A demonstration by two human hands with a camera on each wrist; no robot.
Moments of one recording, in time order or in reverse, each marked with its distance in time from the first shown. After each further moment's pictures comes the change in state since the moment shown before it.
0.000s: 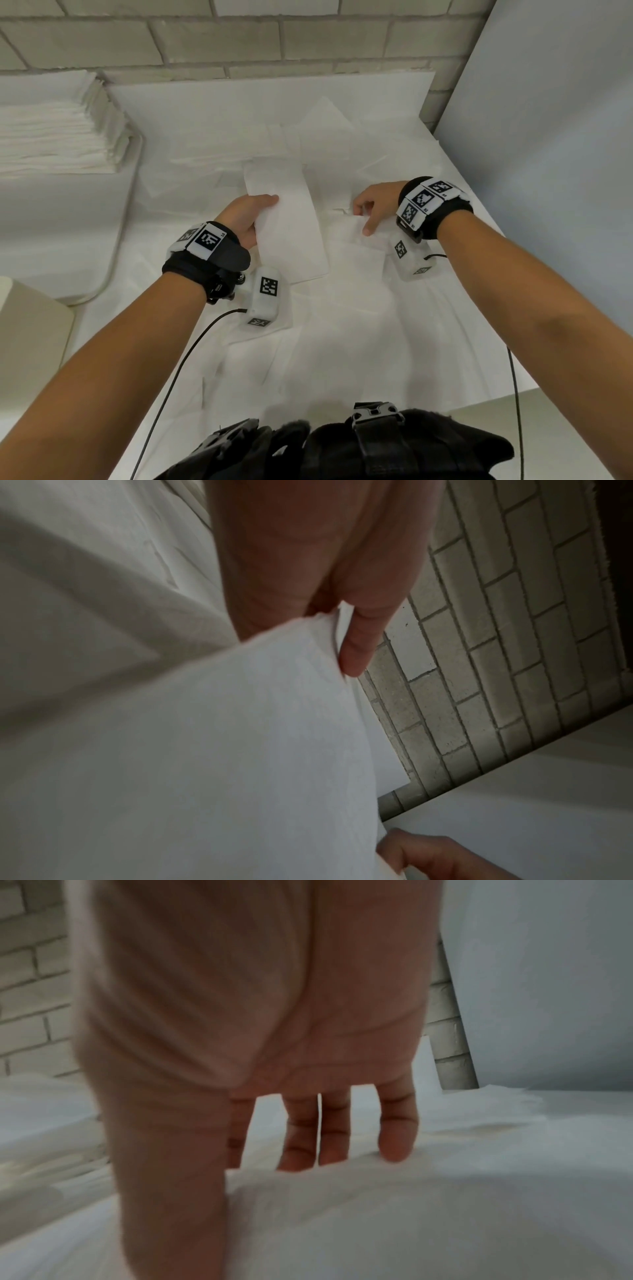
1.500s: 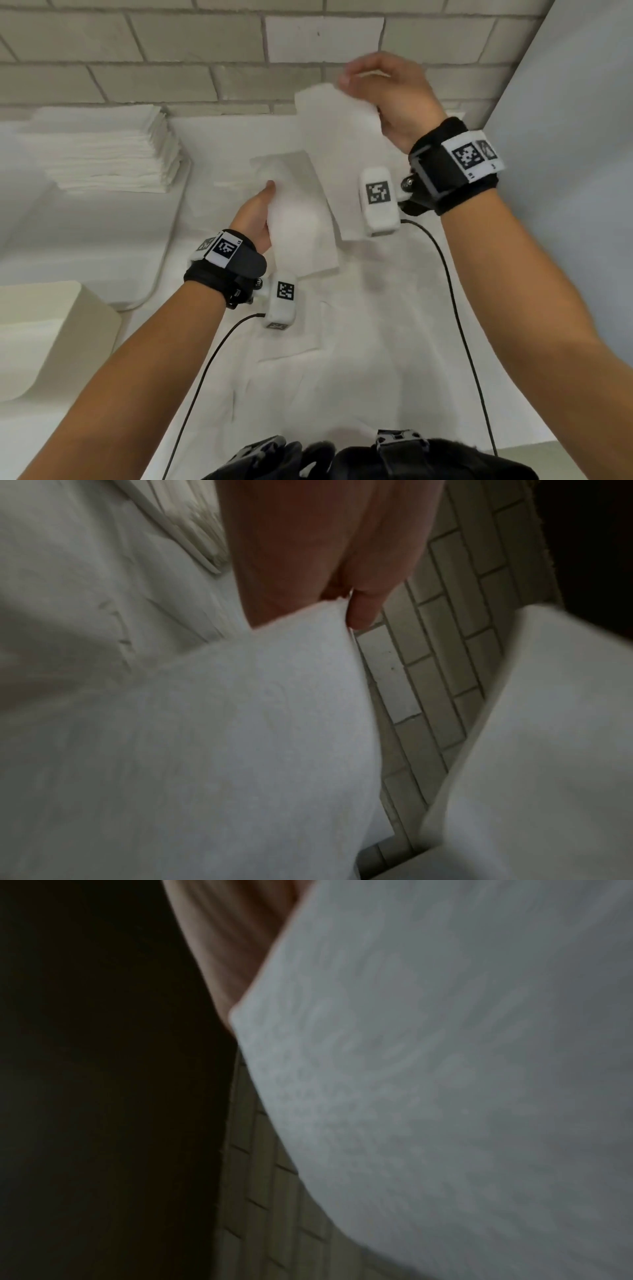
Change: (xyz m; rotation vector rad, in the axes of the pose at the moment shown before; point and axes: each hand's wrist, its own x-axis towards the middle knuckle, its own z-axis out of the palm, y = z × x) left_hand -0.016 0.034 -0.013 -0.136 0.055 0.198; right_hand -0.060 -0.109 -0.101 1.241 0.798 -0.527
